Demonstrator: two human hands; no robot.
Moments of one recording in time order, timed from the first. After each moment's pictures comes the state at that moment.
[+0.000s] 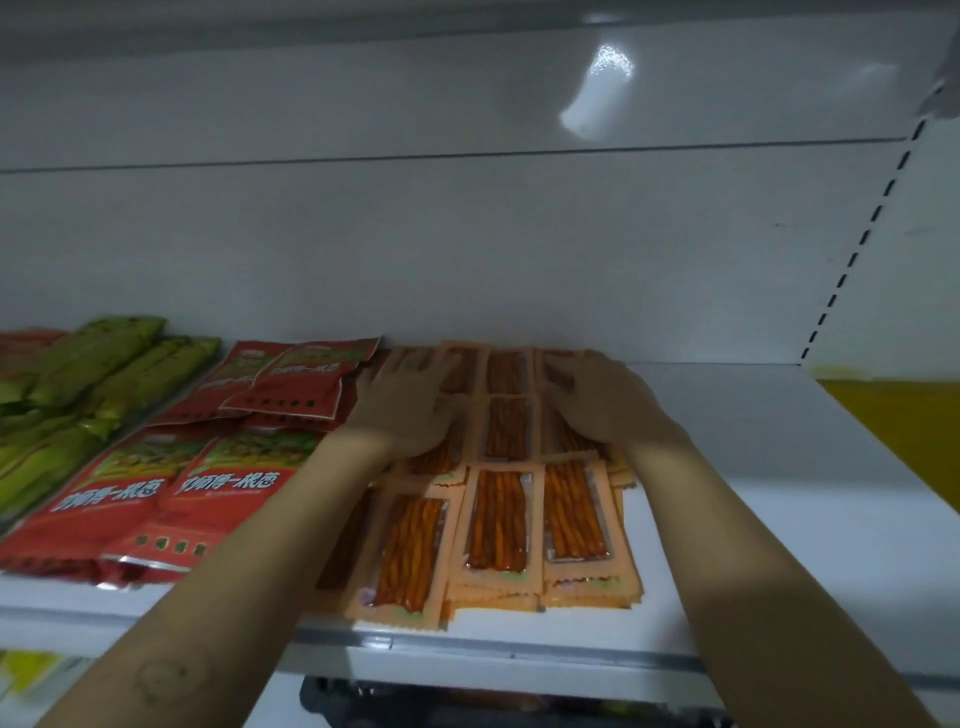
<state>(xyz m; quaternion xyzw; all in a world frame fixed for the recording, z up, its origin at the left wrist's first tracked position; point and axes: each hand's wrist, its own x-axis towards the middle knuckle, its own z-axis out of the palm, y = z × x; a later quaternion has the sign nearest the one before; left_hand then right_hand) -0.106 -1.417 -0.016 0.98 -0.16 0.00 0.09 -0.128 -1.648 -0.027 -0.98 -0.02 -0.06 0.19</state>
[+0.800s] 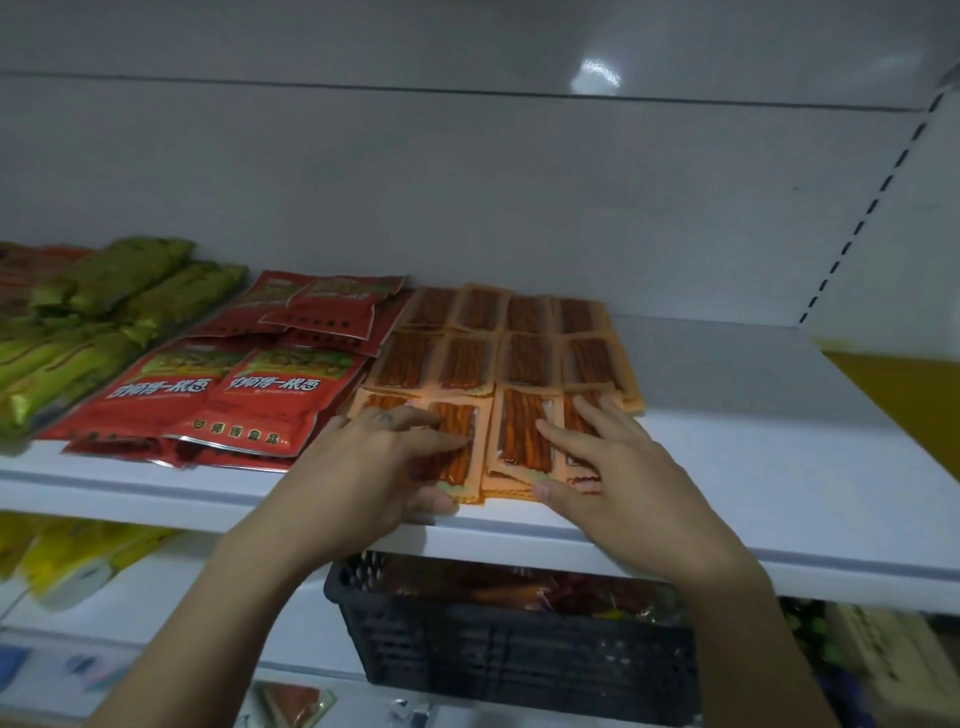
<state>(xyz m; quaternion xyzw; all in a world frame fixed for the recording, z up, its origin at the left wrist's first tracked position) -0.268 -1.354 -0.015 0.97 -0.24 -0.04 0.08 -0.303 -1.596 -0.034 -0.98 -0.07 0.01 0.21</state>
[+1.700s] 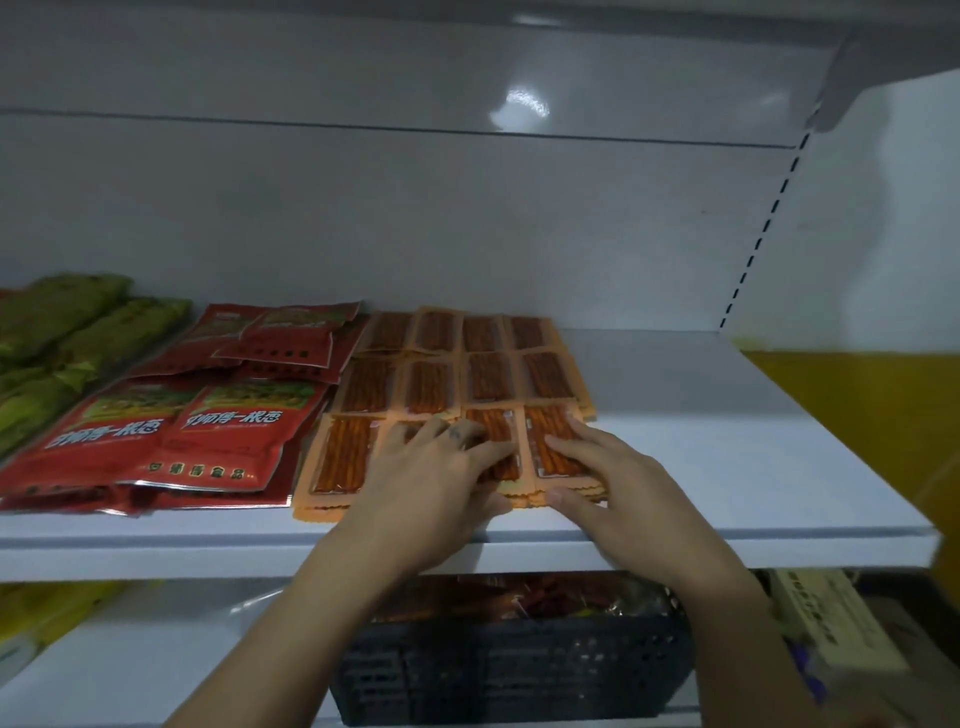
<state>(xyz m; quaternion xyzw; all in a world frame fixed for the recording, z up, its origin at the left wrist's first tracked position) -0.271 -1.410 -0.024 0.94 -0.33 0.07 0.04 -0.324 -1.615 -0.042 -0.96 0.00 -0.05 0.27</state>
